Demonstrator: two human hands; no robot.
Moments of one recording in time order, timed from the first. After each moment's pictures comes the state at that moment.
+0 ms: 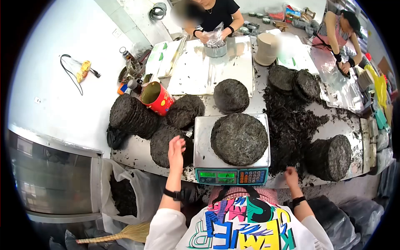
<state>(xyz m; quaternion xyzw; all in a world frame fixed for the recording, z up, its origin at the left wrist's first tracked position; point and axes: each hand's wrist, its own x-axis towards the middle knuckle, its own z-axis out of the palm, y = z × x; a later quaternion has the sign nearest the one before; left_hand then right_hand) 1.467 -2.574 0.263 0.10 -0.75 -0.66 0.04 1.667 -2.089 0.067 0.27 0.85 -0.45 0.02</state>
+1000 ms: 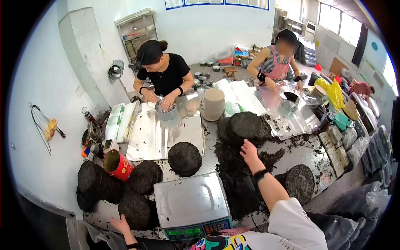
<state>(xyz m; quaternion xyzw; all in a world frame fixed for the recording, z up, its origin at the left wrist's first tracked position) 1.454 -2.681 0.236 0.40 -0.86 -0.19 0.25 1.340 -2.028 0.229 0.35 0.43 -0.82 -0.13</state>
